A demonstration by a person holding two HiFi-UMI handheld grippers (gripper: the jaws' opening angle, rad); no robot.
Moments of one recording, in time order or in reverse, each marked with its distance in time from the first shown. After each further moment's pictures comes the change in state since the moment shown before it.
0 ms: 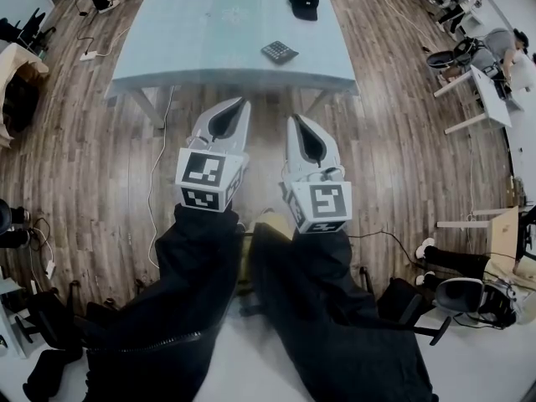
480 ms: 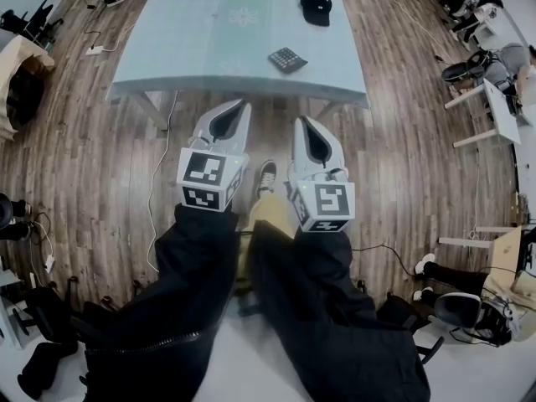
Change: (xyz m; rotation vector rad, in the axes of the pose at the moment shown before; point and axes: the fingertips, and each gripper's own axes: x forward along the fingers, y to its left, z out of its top) left arm 0.063 0.034 -0.022 -0.001 0.037 0.046; right arm 0.062 -0.049 -0.035 0.034 0.030 0.004
